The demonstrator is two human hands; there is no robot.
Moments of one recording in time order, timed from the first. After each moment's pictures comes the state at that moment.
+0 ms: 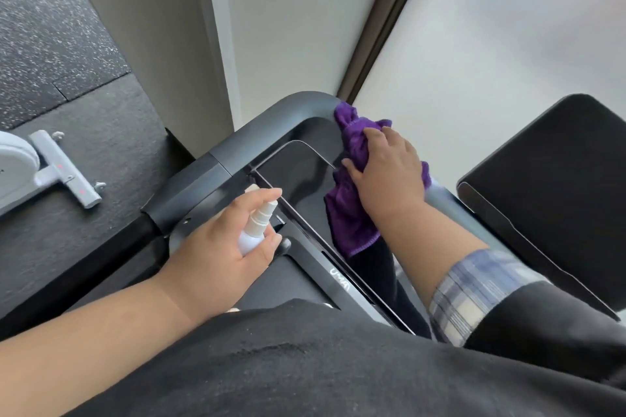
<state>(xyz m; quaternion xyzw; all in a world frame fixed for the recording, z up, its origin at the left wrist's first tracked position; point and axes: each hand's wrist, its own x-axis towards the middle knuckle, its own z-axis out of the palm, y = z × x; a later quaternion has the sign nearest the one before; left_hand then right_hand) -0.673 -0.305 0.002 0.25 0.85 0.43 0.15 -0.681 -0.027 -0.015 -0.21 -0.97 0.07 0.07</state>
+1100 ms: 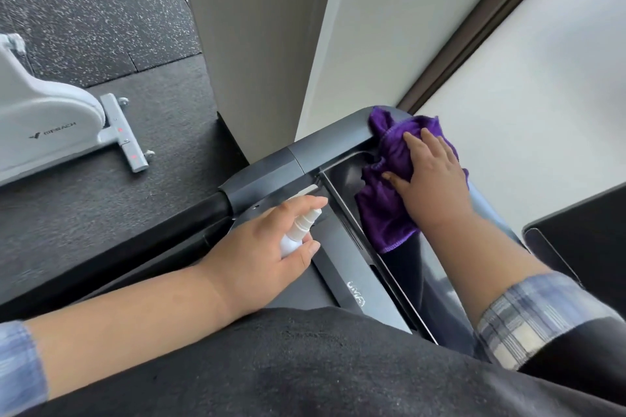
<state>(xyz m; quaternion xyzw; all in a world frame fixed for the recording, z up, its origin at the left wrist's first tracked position) -0.669 -0.342 -0.008 0.22 0.85 0.46 0.14 -0.715 -0.039 -0.023 -0.12 -0.99 0.08 0.01</state>
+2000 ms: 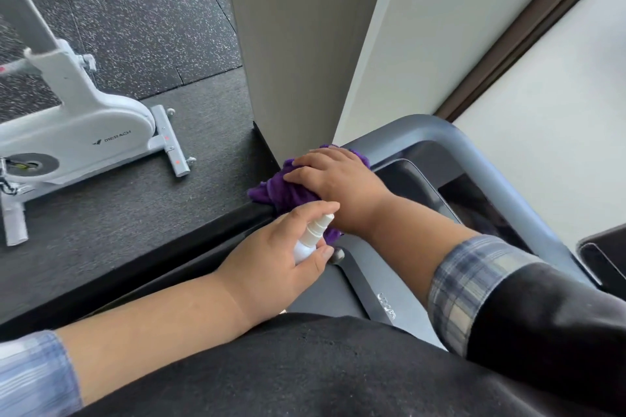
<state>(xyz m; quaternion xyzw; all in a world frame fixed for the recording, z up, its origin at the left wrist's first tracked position) -0.661 -0.372 0.000 0.20 0.86 0.46 0.11 -0.749 -0.189 -0.016 0.32 -0.94 0.14 -0.03</state>
